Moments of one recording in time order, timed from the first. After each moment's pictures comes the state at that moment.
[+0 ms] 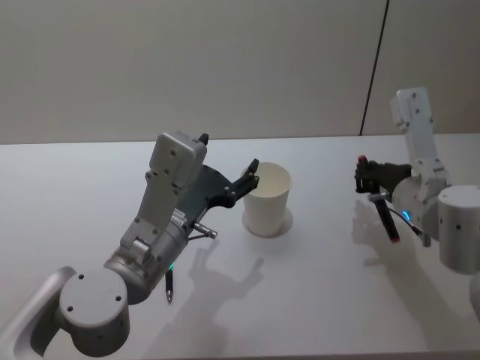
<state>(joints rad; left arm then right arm) -0.24 0.38 0.45 -1.63 -0.20 0.01 -0.01 0.48 0.06 -0.20 -1.22 0.04 0.49 0.09</state>
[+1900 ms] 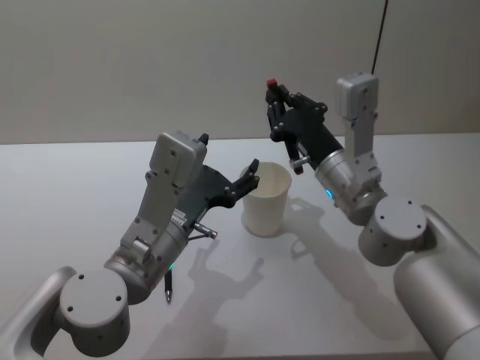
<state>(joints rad) -0.24 0.38 0.45 -1.63 -0.20 0.01 -0.01 0.65 -0.08 -0.29 -0.81 0.10 -0.41 0.28</state>
